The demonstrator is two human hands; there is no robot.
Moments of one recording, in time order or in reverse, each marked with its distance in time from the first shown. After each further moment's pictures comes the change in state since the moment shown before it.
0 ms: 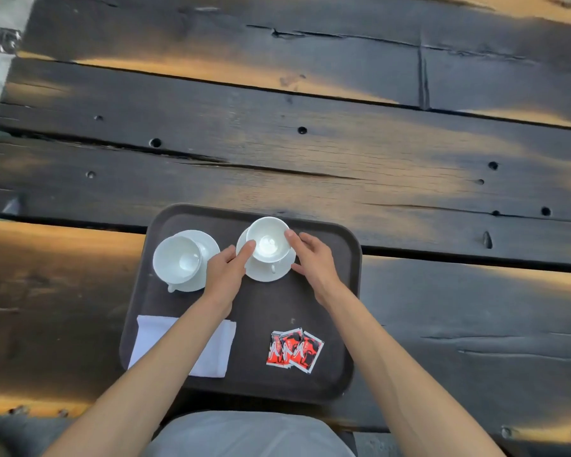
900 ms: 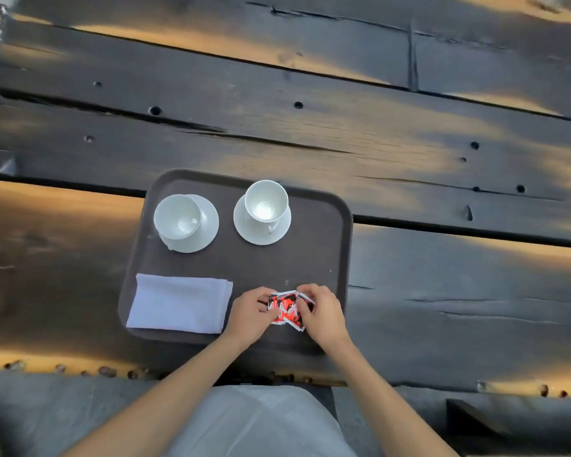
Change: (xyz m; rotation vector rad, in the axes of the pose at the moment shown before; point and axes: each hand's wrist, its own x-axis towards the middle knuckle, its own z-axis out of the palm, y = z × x) left_hand -0.086 -0.118 0.009 0.594 -0.236 0.110; right_hand -0.099 0.132 -0.045 -0.805 0.077 -0.213
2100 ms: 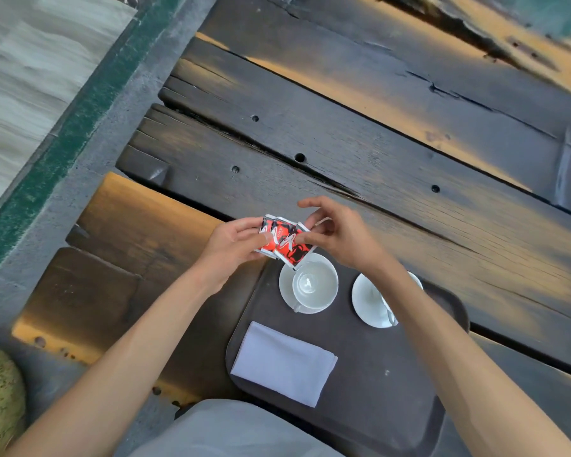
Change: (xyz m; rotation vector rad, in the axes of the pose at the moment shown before) left_hand 0.062 -0.008 -0.336 -0.819 0.119 0.150; right_hand 0.146 -0.352 0.019 0.025 -0.377 -0.576
